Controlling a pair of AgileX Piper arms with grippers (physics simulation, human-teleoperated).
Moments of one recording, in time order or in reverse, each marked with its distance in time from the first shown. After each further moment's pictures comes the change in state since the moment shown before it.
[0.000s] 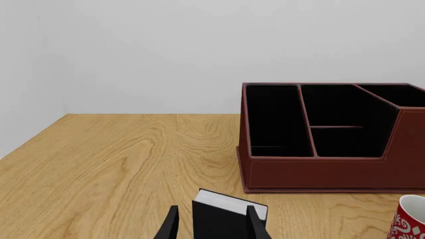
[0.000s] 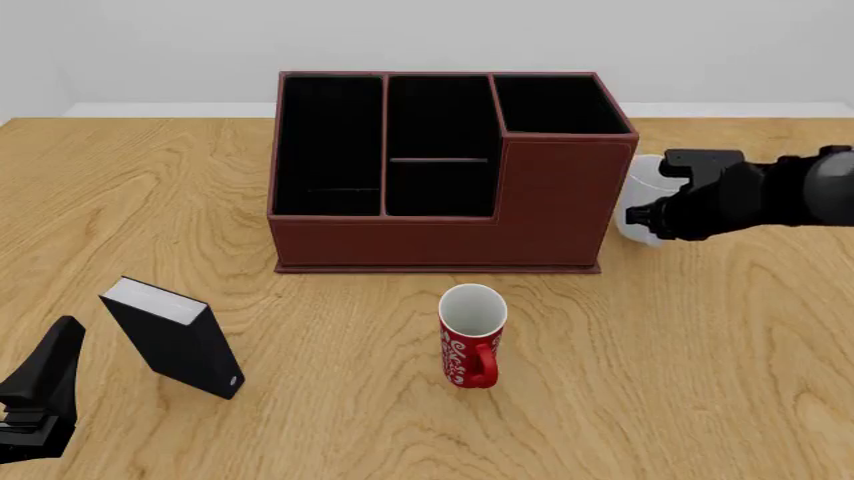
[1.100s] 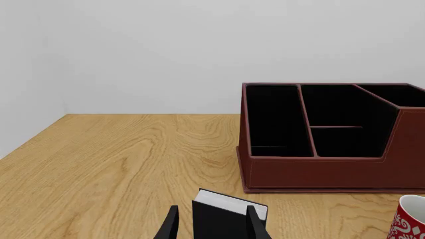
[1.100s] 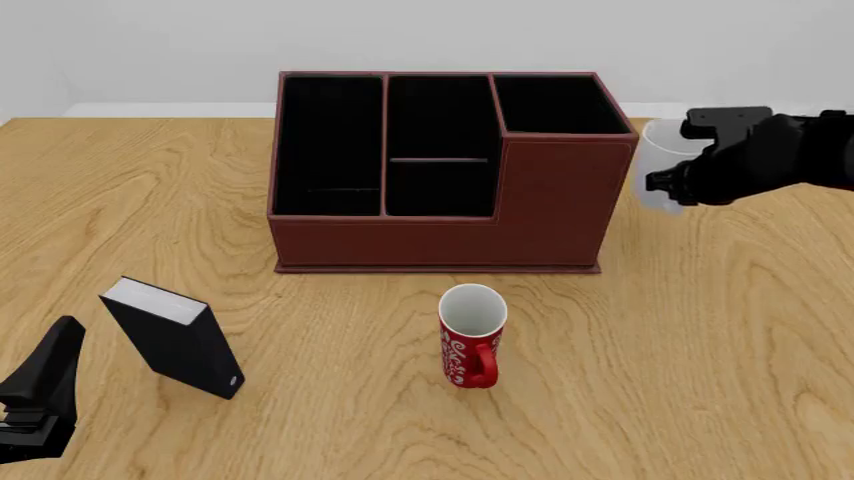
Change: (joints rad) left arm 0.000 0.000 0.000 0.000 0.000; right arm -0.026 -0.073 -0.103 0.133 -0.061
